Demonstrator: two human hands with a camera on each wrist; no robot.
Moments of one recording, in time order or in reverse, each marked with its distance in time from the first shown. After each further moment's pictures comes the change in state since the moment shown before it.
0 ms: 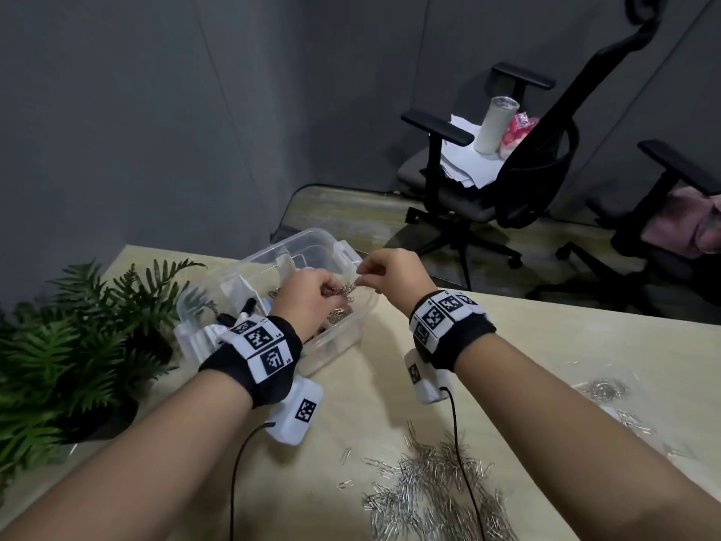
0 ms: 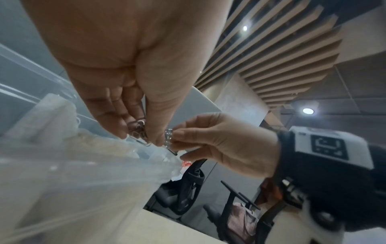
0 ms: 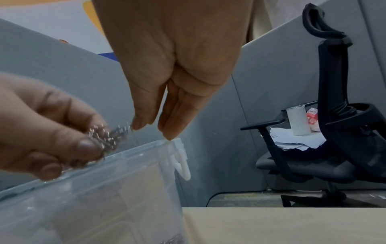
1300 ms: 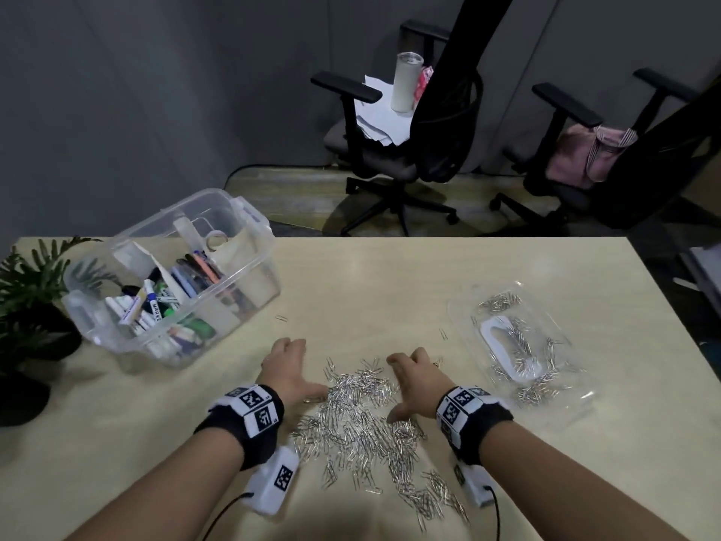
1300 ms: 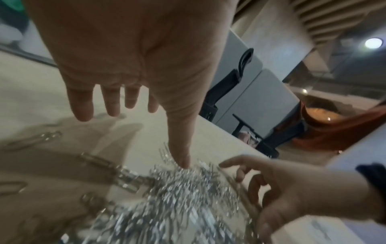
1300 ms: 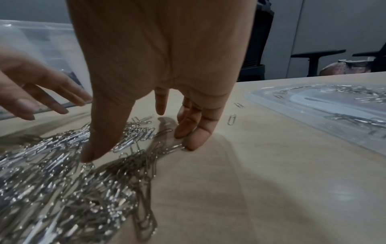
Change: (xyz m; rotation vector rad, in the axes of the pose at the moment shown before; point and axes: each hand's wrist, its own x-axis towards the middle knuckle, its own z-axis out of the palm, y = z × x) left_hand -0.134 -0.022 0.149 0.372 -0.428 -0.168; right_hand -0.253 0.180 0.010 -0.223 -0.407 0.454
